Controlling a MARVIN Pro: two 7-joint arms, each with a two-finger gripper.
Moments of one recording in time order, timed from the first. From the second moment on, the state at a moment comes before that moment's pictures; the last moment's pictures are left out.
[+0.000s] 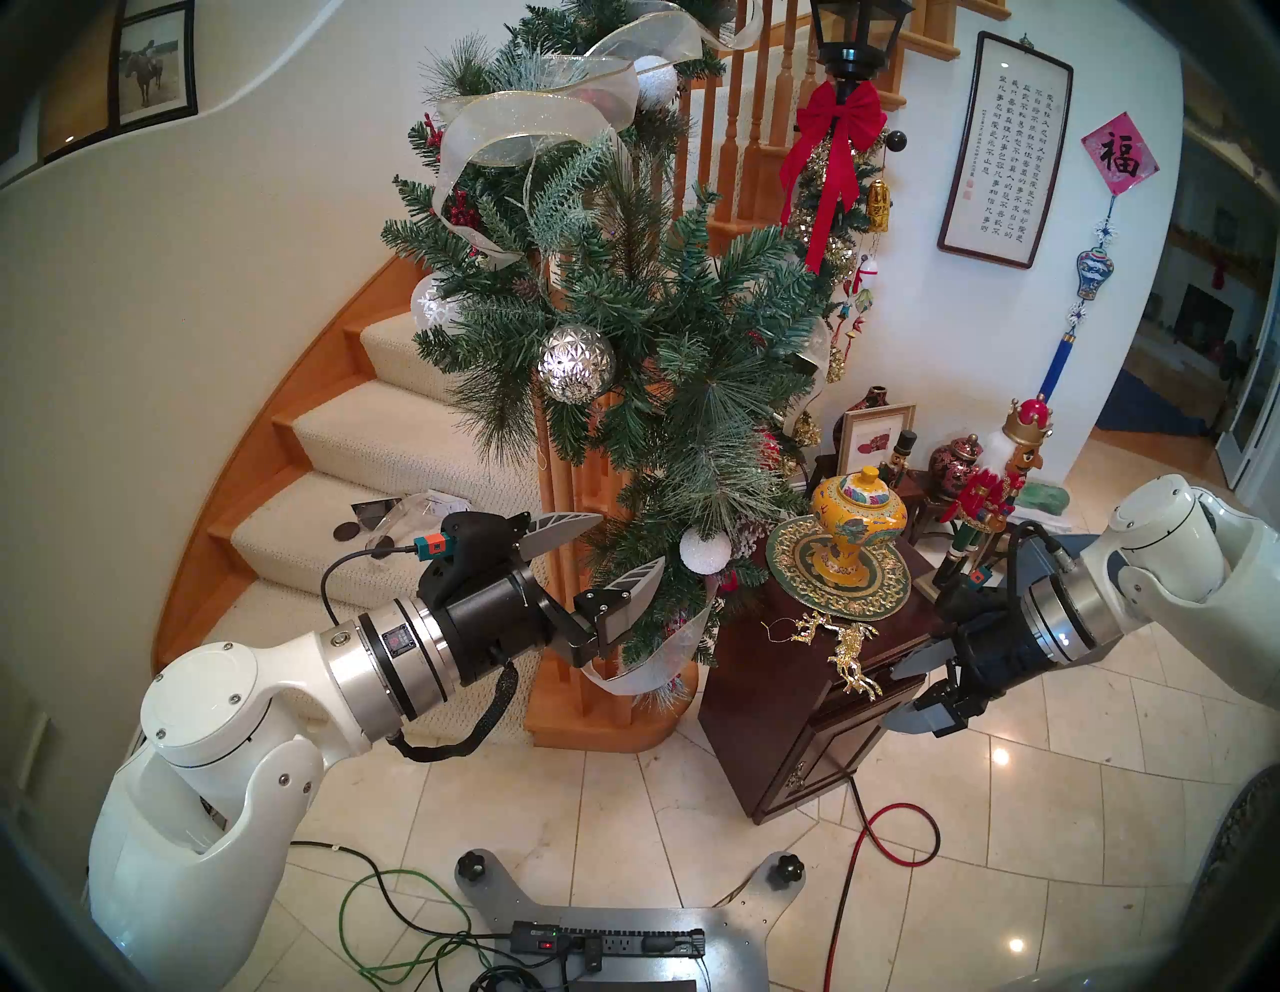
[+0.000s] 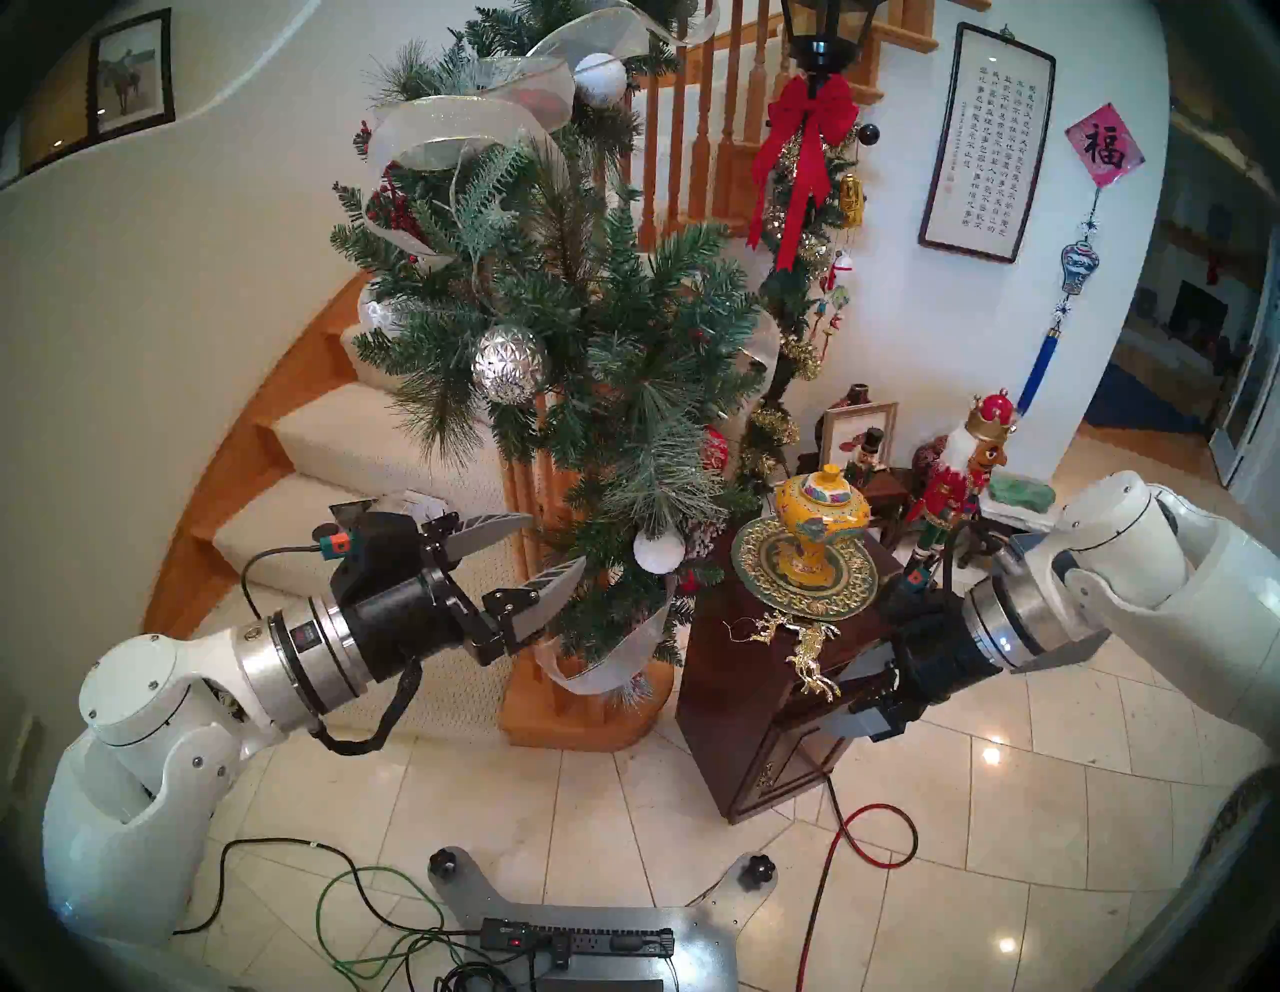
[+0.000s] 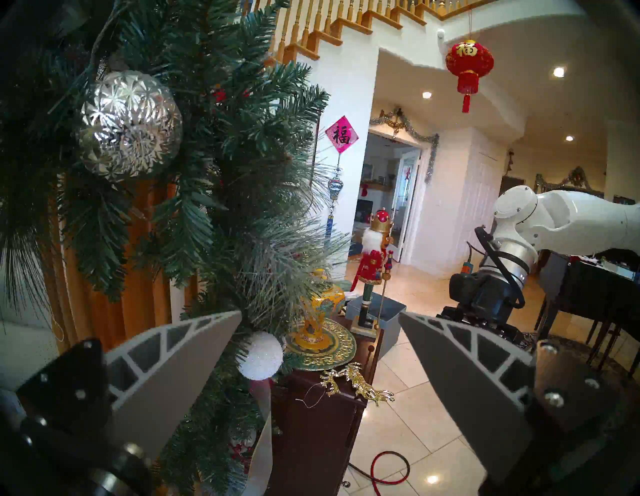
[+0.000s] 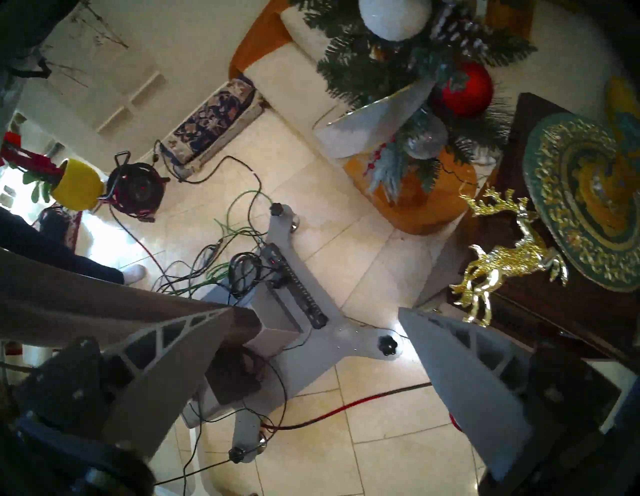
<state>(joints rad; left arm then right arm) 2.09 -1.06 -1.68 -2.41 -0.61 0.35 -0.52 -2.15 -0.18 1.93 -1.93 0.77 0.76 0.95</state>
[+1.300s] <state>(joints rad) 2.09 -1.06 -1.68 -2.41 -0.61 0.35 -0.52 -2.09 -0.20 1.79 -1.97 0.74 0.77 0.79</state>
